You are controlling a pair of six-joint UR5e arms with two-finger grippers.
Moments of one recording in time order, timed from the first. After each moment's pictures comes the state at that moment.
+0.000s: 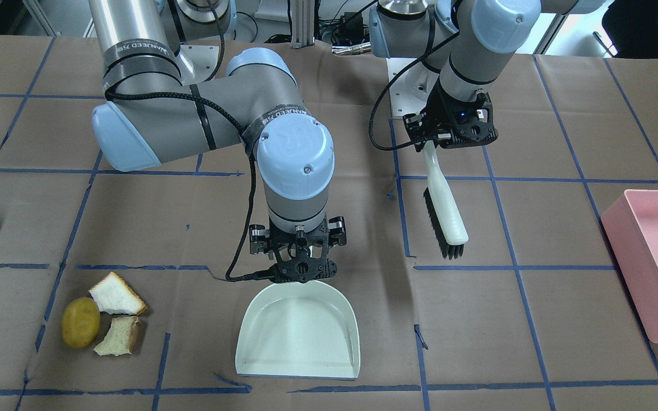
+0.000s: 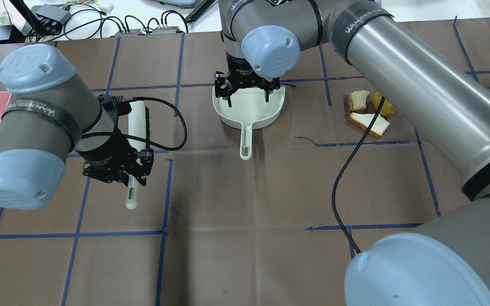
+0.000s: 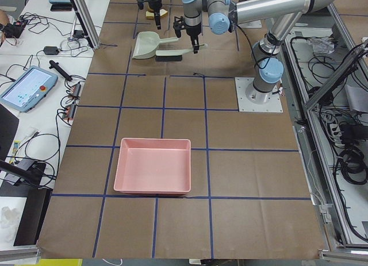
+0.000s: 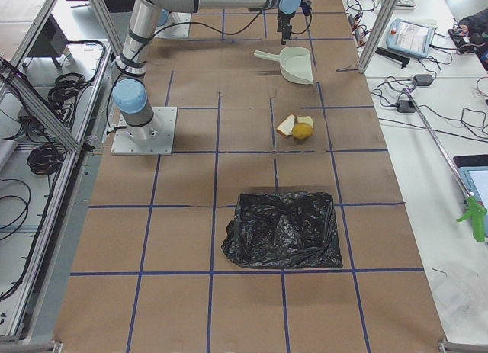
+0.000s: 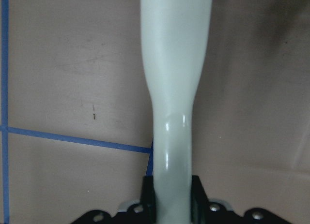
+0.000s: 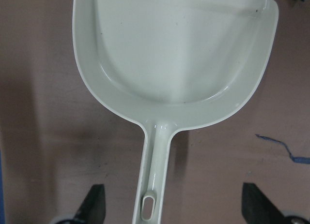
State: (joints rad) left arm -1.55 -1.42 -1.98 -1.44 1.54 -0.12; right arm 1.94 -1.03 1.24 -1.72 -1.54 0.27
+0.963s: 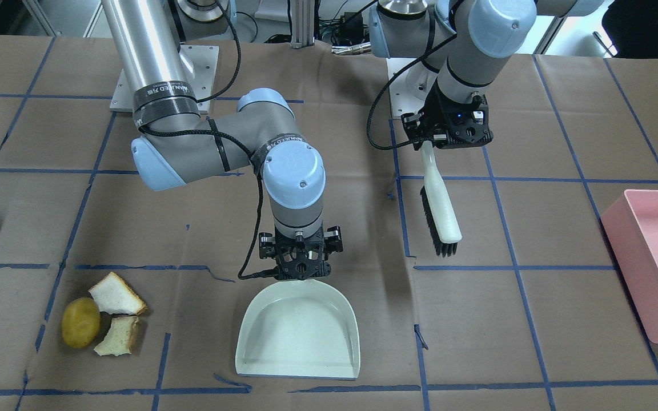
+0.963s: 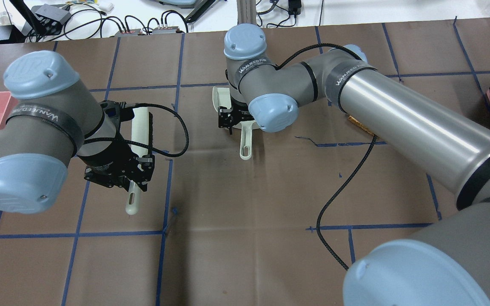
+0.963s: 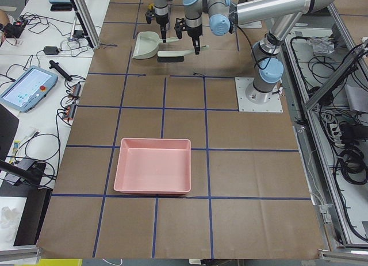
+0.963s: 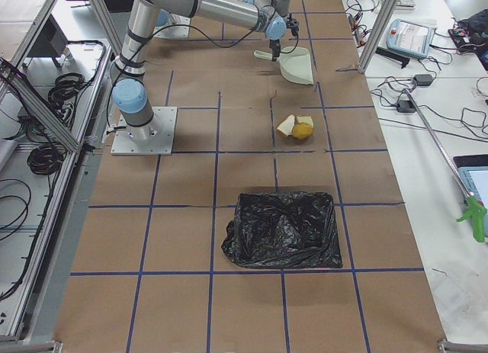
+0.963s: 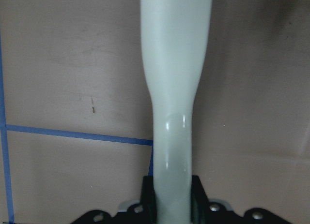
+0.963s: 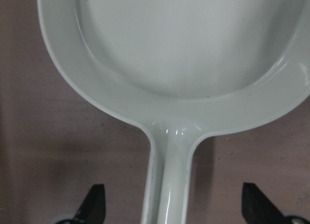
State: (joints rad) left arm -1.55 -1.42 -2.00 -1.44 1.54 -0.11; right arm 1.95 -1.03 1.51 -2.06 -1.53 0.30
